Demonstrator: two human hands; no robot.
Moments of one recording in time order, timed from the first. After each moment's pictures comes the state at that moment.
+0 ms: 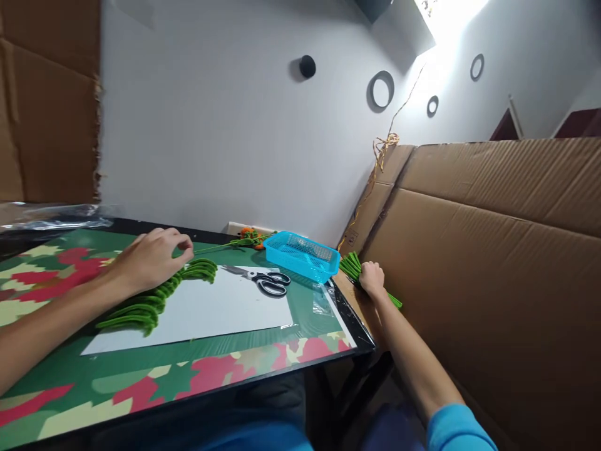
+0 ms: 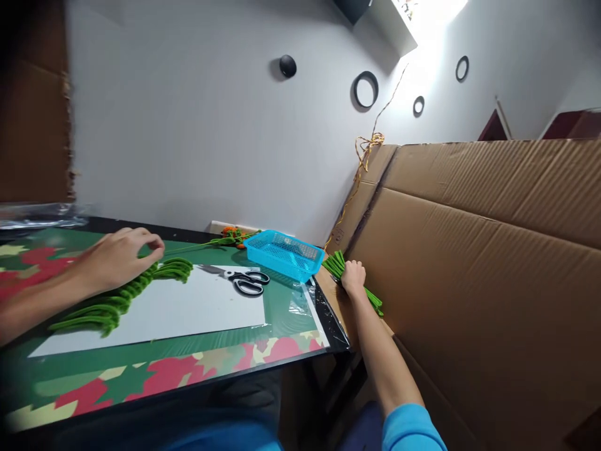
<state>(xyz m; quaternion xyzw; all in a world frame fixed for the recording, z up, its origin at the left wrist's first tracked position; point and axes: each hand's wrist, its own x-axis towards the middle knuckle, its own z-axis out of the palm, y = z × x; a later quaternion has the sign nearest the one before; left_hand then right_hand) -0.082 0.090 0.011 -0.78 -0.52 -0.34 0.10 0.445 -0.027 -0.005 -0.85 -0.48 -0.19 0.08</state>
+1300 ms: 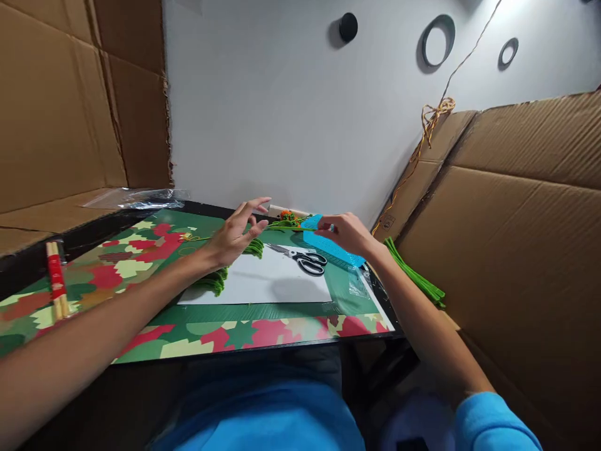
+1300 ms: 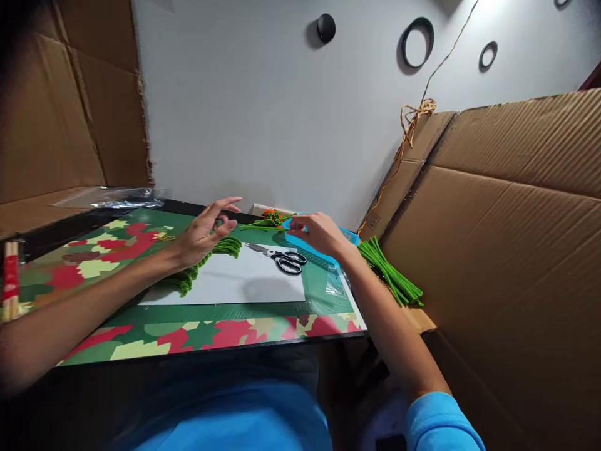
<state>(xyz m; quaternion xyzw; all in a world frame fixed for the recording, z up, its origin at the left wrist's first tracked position) -0.051 0.036 0.022 -0.82 -0.31 -0.47 -0.08 0.258 -0.012 0.081 -0.46 -0.85 -0.08 0.25</state>
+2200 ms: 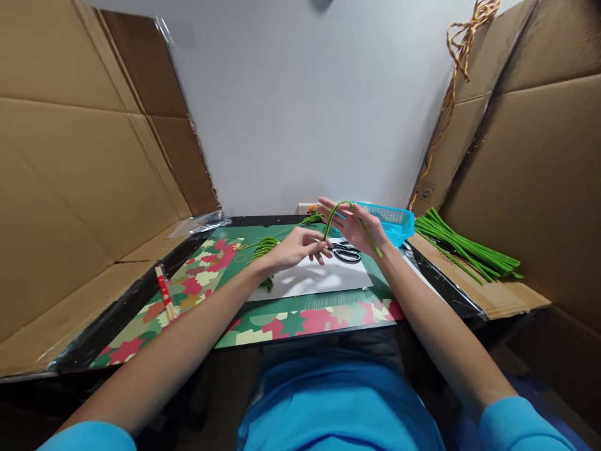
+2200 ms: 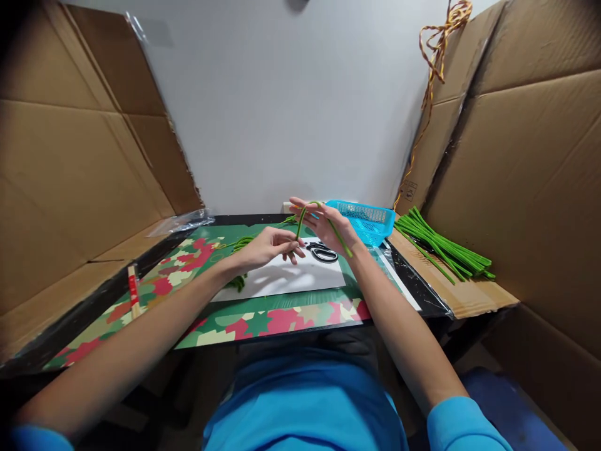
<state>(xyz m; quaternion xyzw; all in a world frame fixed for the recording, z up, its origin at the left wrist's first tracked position) -0.005 0.018 0.016 -0.82 -0.25 -0.24 -0.46 0.215 -0.005 0.013 -0.20 -0.57 0.51 0.60</state>
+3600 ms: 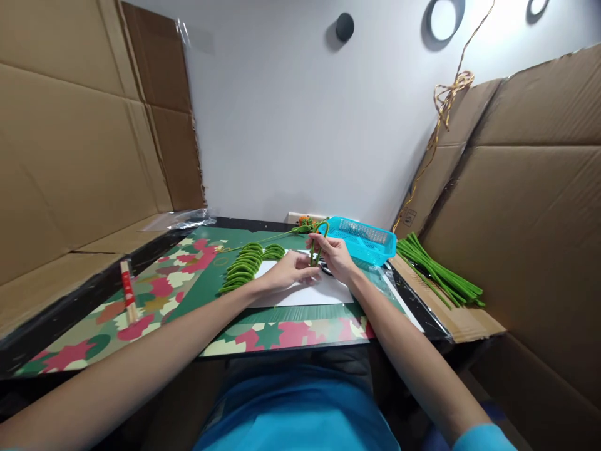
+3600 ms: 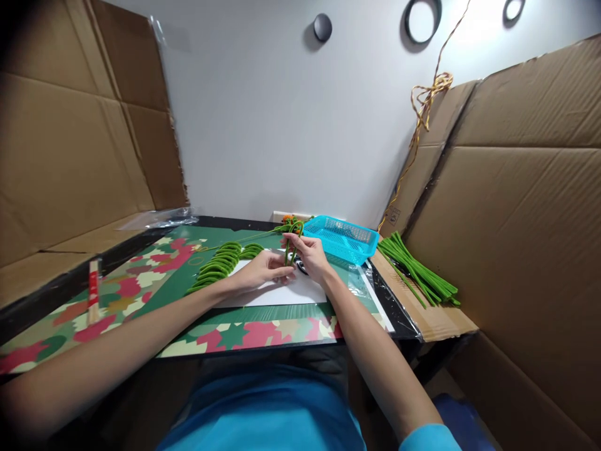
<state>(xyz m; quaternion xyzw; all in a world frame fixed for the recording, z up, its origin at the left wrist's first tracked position) 0.011 0.018 -0.027 -0.79 -0.25 -0.29 -0.47 0.187 0.018 -0.029 -0.25 -0.53 0.52 0.62</state>
